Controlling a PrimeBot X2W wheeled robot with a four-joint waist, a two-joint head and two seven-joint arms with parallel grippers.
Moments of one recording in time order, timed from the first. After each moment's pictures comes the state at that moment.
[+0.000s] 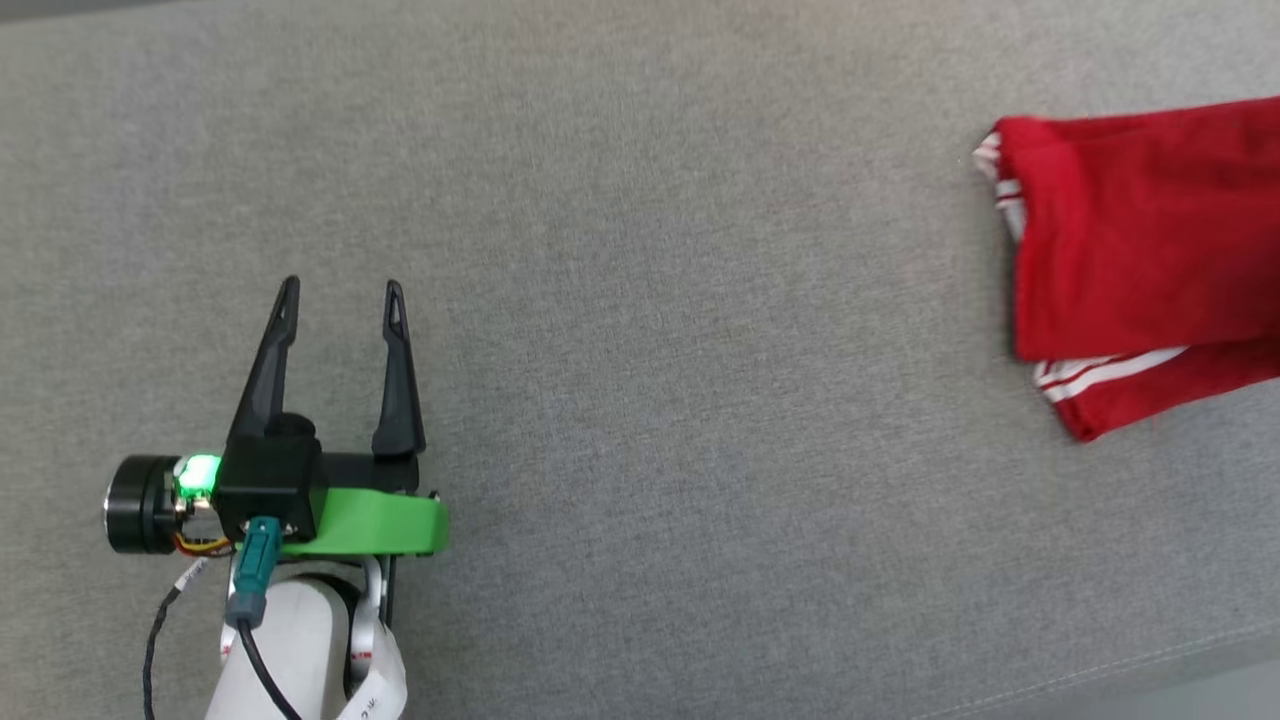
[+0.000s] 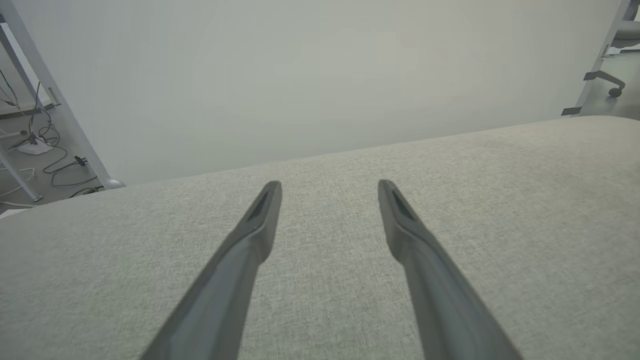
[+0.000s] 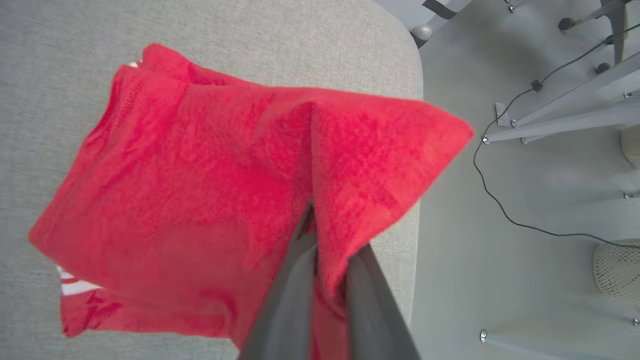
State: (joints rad) left arm -0.18 0.14 -0.09 -0.05 -0.02 0.07 -0.26; right arm -0.75 -0.95 0.56 0.29 0.73 0.13 0.41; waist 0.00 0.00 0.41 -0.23
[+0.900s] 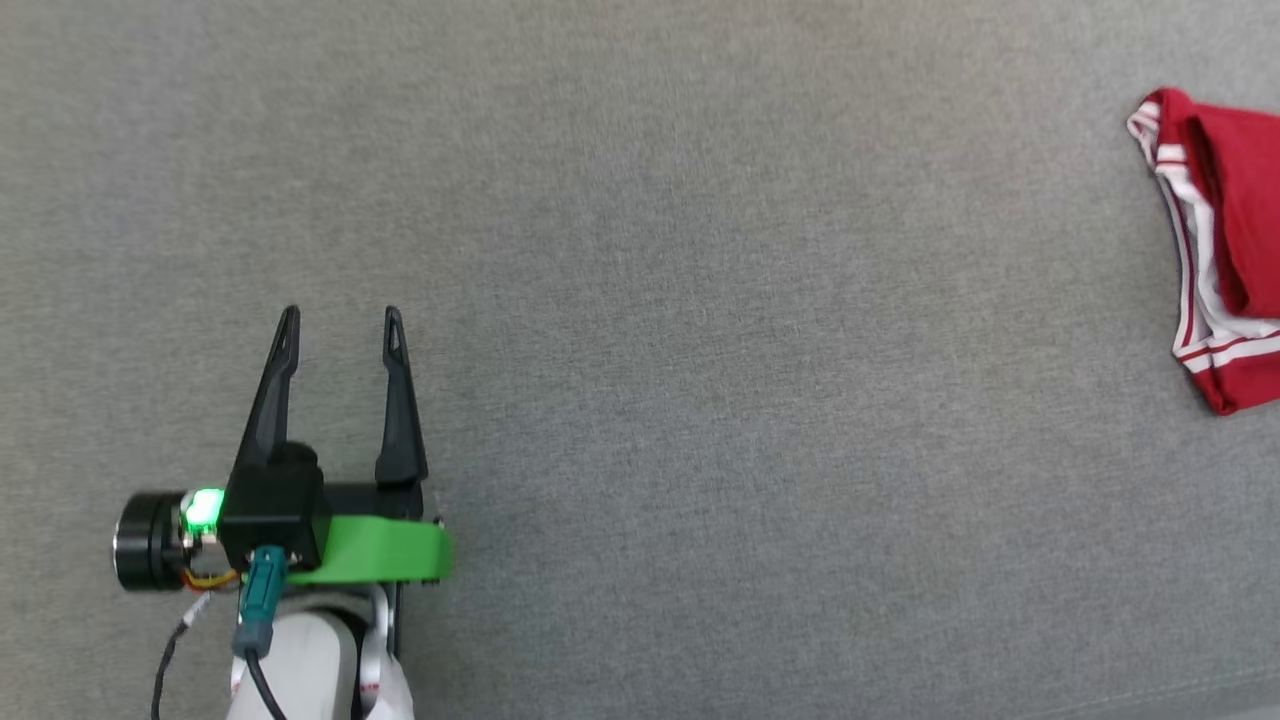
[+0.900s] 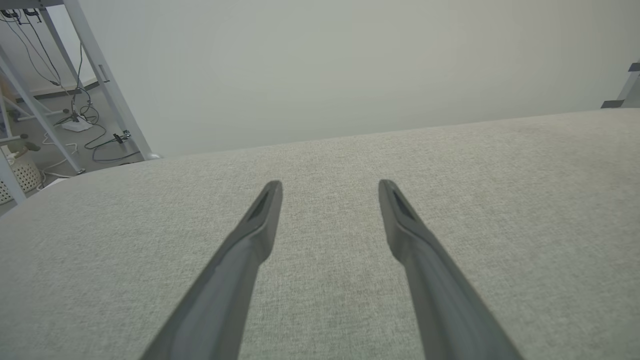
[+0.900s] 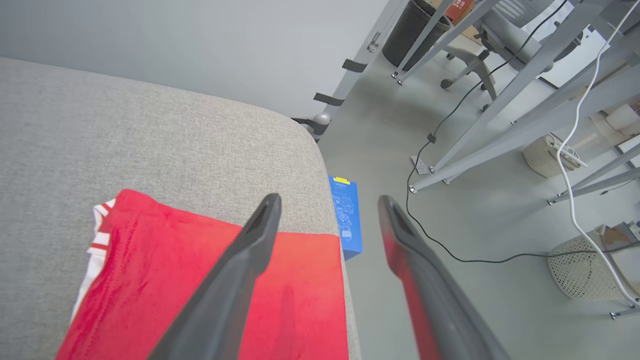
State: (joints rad) left arm -0.14 0.13 -0.10 -0.07 -0.03 0.10 -0.26; right arm -0.90 -0.86 0.39 0.76 0.55 0.13 0.03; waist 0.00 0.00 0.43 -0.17
